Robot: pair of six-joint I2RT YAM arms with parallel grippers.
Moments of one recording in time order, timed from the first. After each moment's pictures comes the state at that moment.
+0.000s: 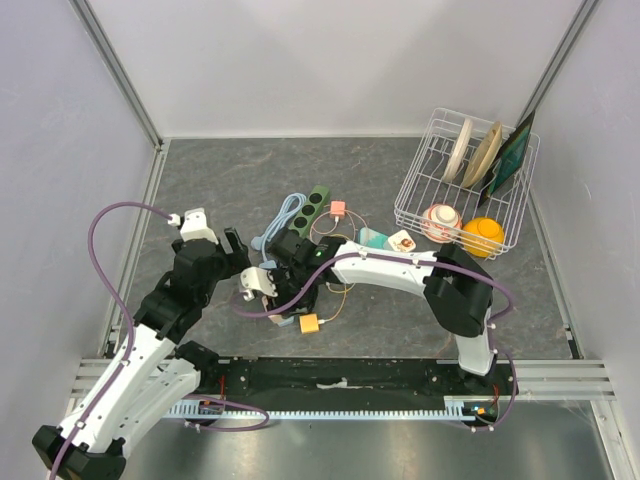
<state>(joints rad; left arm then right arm) -0.45 0.63 0.65 -0.52 -0.41 -0.46 1.10 1.94 1.47 -0.53 -0.42 -0.67</state>
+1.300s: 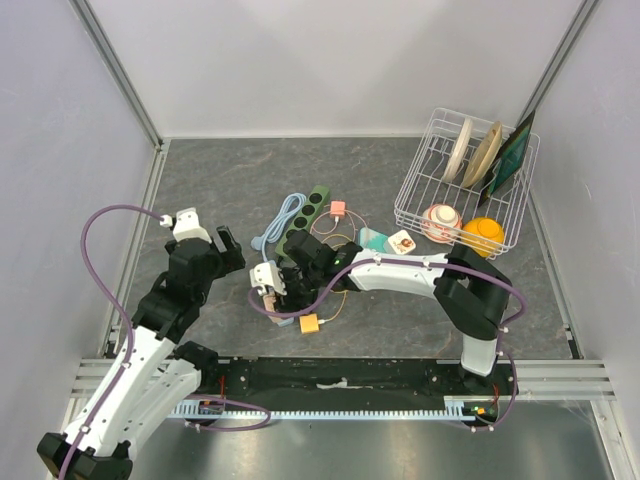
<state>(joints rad) -0.39 0.62 0.65 -0.52 -0.41 -0.46 1.05 1.87 1.24 -0.24 -0.50 -0.59</state>
